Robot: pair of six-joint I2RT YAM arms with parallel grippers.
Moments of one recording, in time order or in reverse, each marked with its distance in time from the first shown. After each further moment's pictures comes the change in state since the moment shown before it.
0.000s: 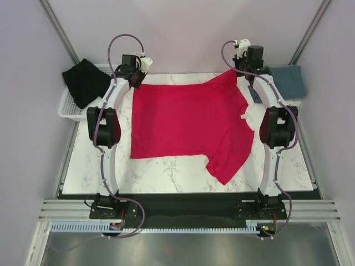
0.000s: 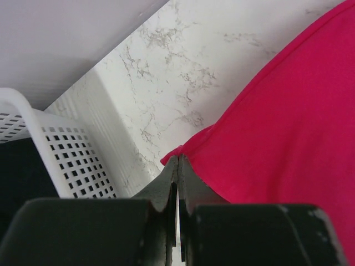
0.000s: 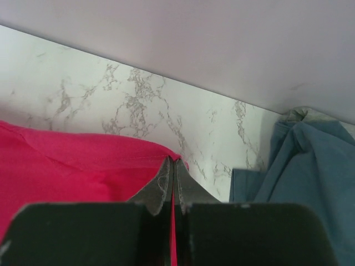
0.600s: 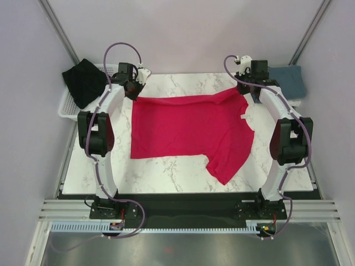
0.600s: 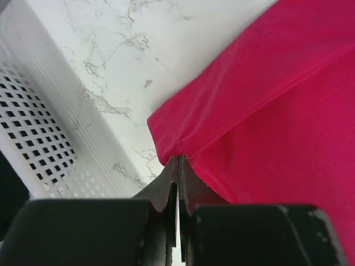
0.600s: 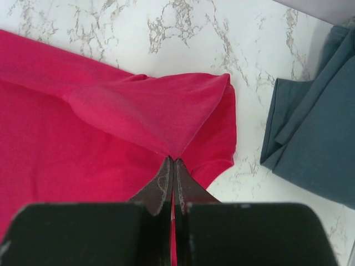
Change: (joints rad) left arm 0.002 -0.245 -0.326 -0.074 0.068 -0.019; right arm 0.000 -0.353 -0.453 -0.093 -0.070 -0.002
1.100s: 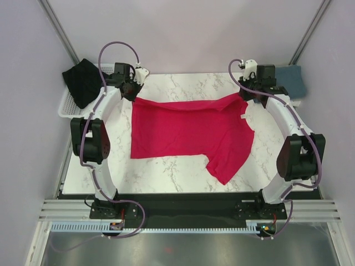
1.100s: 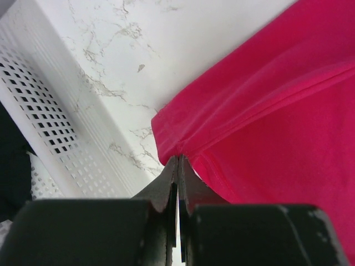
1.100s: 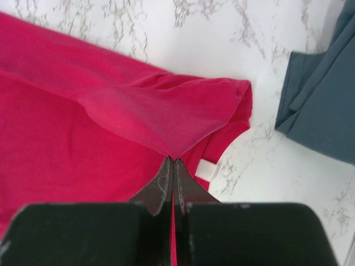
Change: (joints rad) left arm 0.000 -0.140 -0.107 -0.017 0.023 -0.007; right arm -0.001 -0.235 -0.176 -0.050 -0.043 0.018
